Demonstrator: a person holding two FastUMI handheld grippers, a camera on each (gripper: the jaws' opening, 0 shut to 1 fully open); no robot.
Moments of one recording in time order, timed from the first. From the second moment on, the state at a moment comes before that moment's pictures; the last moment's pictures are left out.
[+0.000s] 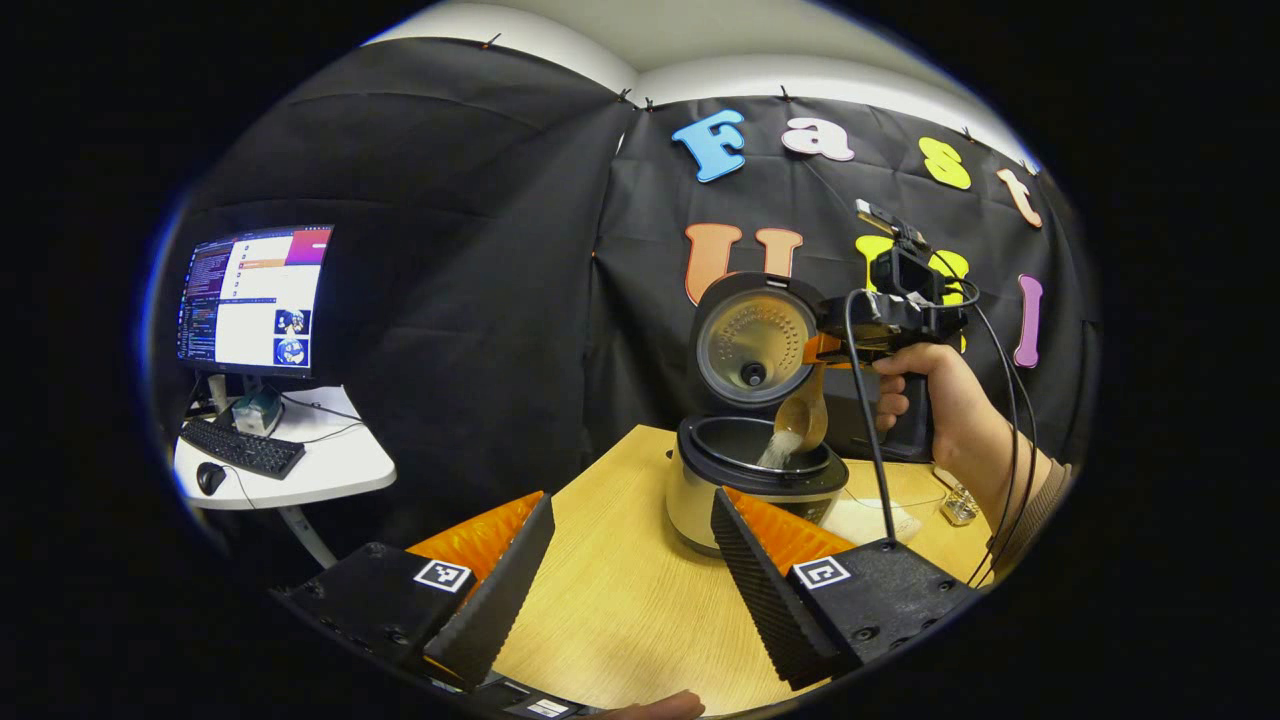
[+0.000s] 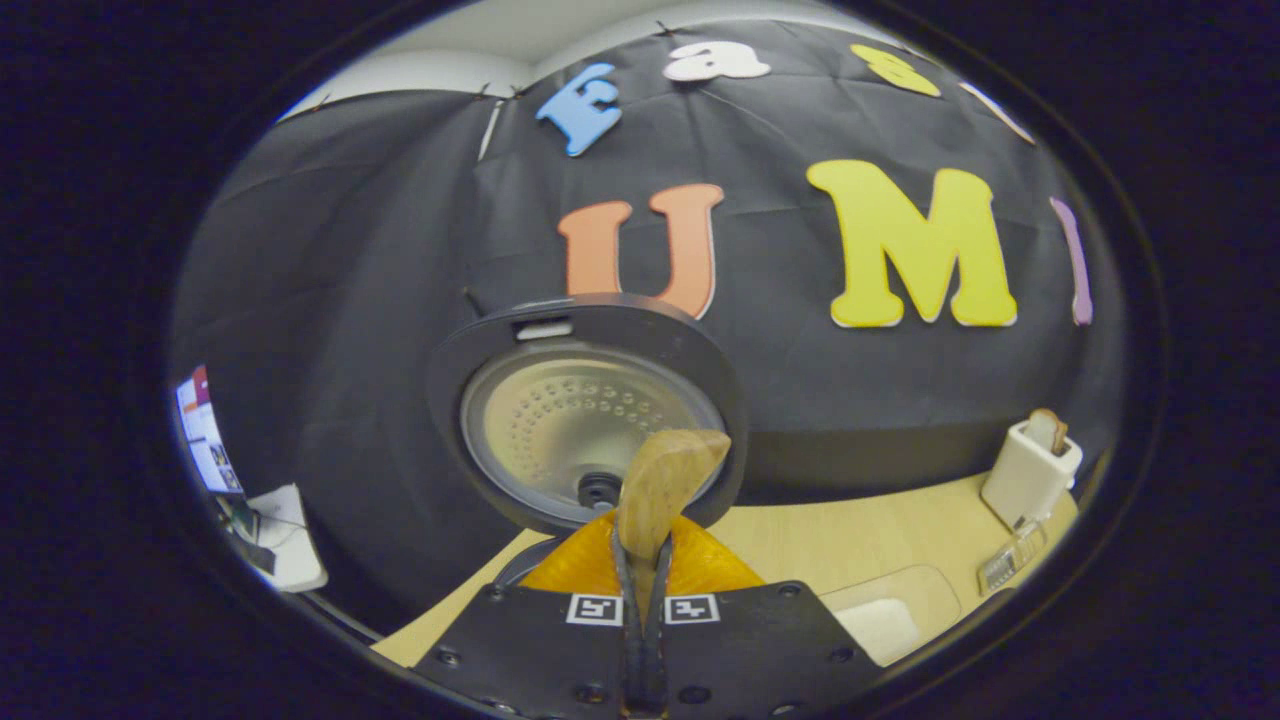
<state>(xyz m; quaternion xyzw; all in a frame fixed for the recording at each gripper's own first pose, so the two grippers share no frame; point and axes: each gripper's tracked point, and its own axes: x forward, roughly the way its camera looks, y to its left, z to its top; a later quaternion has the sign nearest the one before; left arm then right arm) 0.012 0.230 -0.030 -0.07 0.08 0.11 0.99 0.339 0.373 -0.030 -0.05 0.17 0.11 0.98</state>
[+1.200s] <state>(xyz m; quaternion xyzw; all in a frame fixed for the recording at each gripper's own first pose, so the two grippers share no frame) 0.021 0.181 -0.016 -0.10 0.06 0.08 0.99 0.291 0.286 0.035 -0.19 0.06 0.11 0.97</state>
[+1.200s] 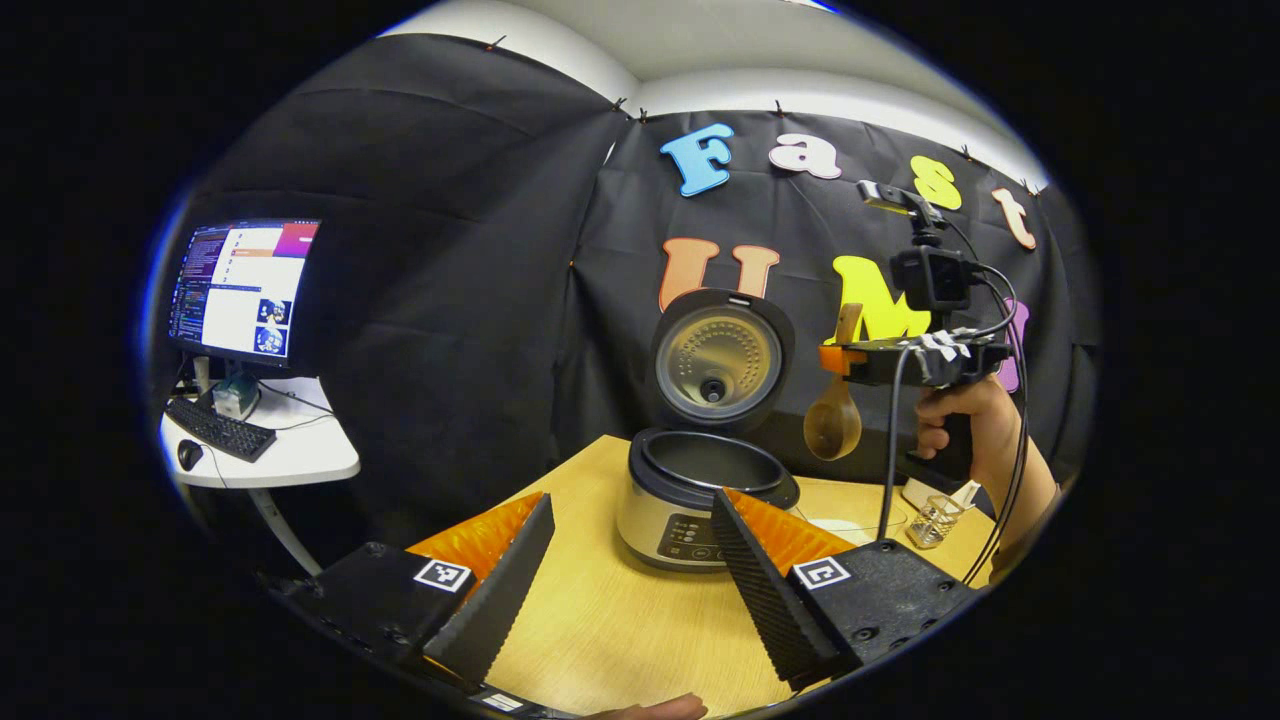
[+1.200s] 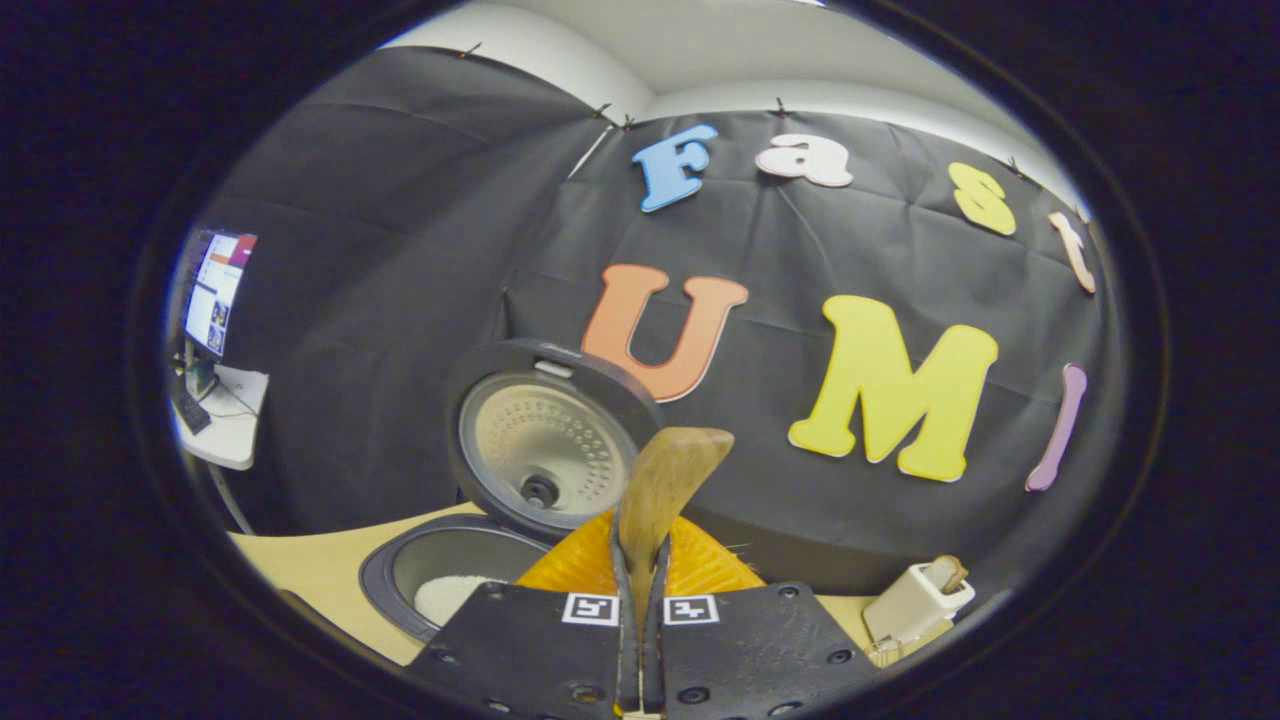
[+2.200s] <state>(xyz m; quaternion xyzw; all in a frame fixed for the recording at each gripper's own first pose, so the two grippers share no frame) 0.014 0.073 -0.008 0.00 0.05 0.00 1.00 0.287 -0.029 0.011 -0.12 0.12 -0.08 0.98</state>
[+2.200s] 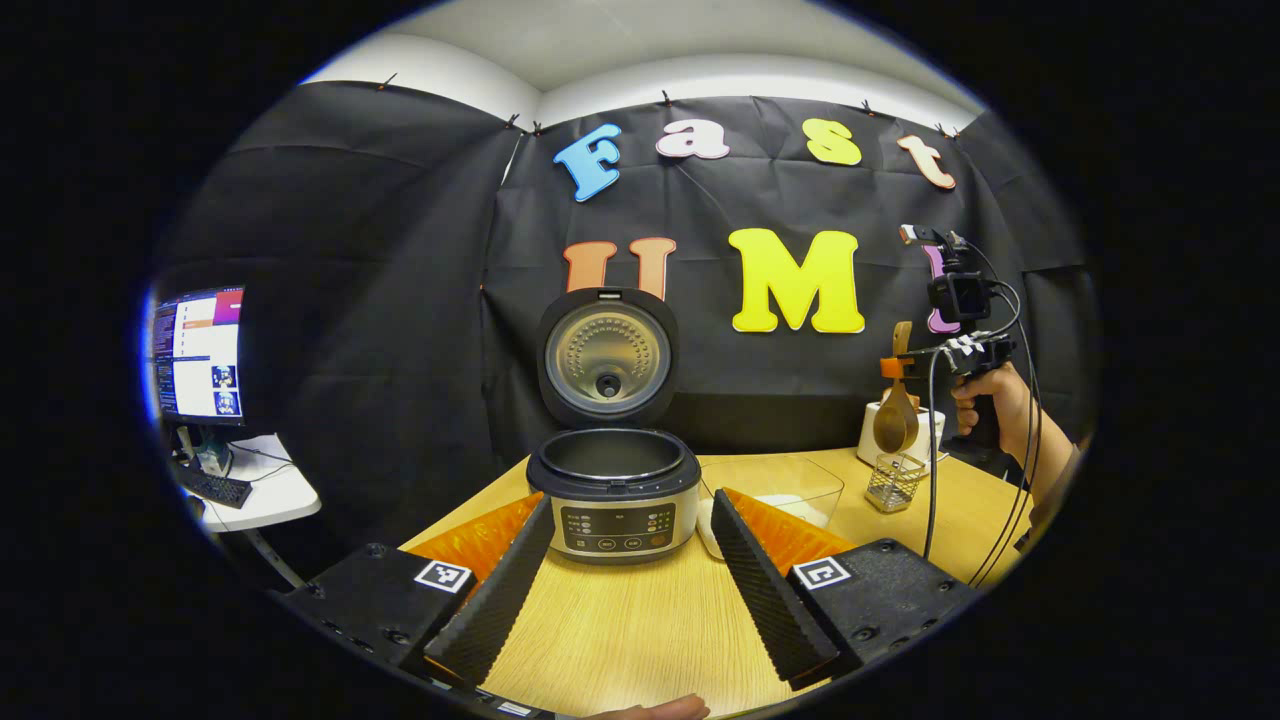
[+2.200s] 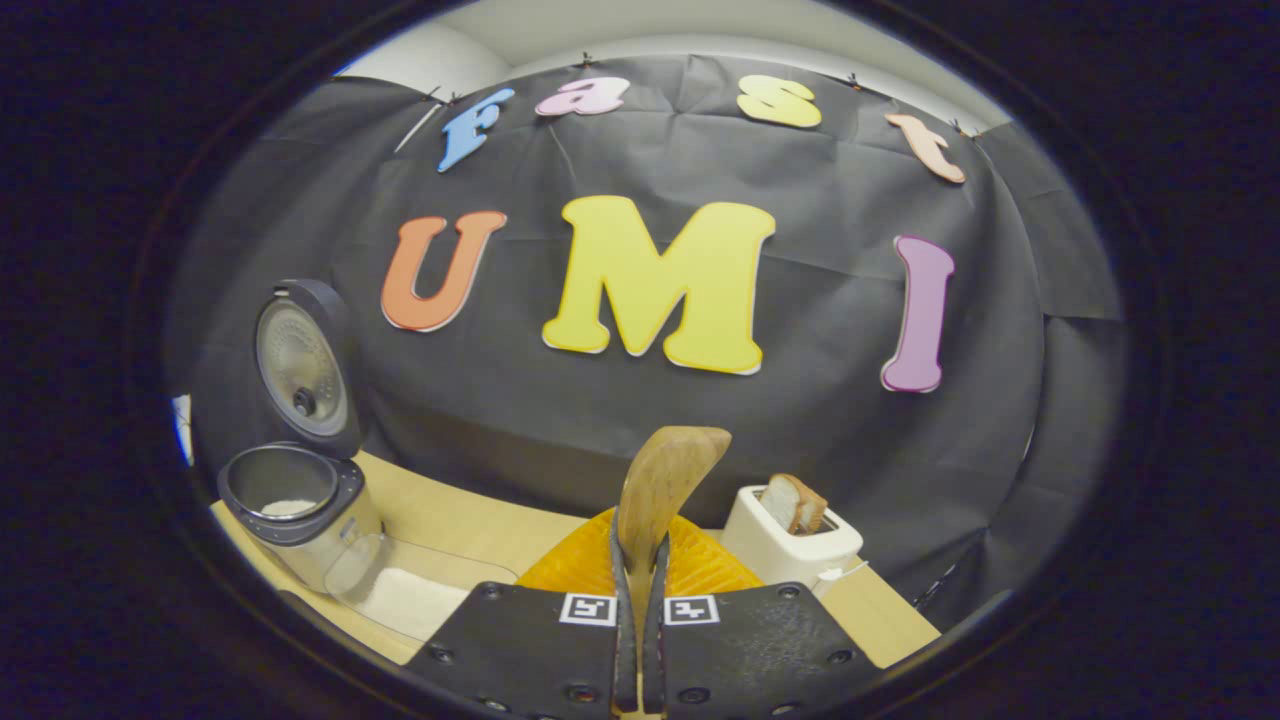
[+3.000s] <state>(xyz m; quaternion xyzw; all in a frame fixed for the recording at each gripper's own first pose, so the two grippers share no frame) 0.021 0.065 -0.024 0.01 0.07 0.00 1.00 0.306 -0.093 -0.025 -0.10 0.15 -0.11 0.98</state>
